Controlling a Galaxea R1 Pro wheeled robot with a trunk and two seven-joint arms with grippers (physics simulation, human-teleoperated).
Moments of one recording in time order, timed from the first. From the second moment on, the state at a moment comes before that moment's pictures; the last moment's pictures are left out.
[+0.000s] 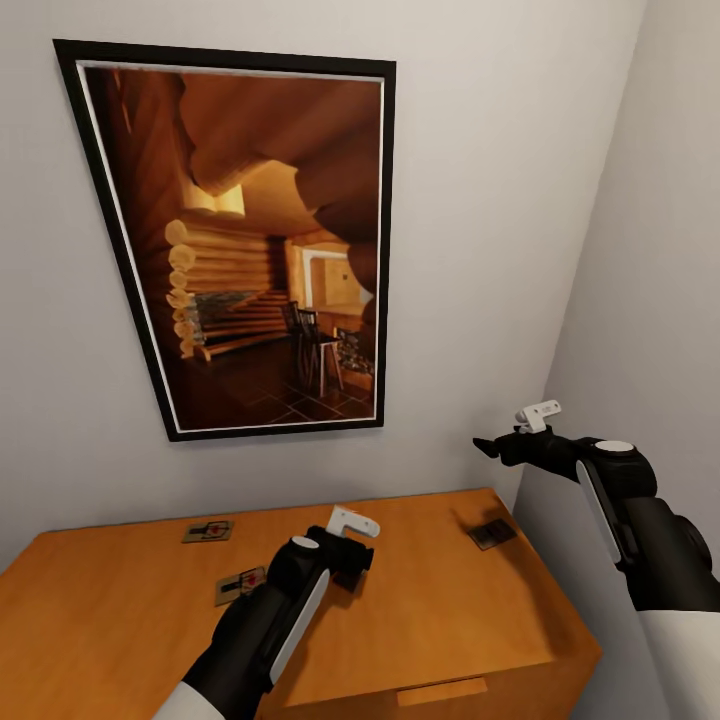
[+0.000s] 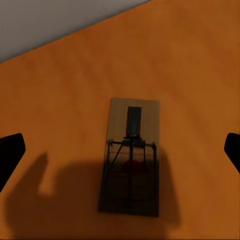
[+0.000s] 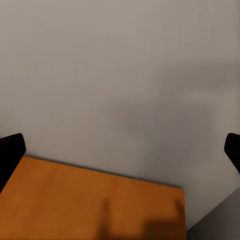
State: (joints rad) left arm -0.47 -0.17 -0.41 -1.16 0.04 0.77 0.08; right arm -0.65 -0.25 -0.03 -1.42 0.07 0.78 0.54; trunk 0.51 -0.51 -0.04
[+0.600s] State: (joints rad) left arm -0.52 -0.17 -0.41 -1.05 0.04 0.77 0.08; right arm -0.65 -0.24 -0.03 -1.42 0.07 0.78 0.54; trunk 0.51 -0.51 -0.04
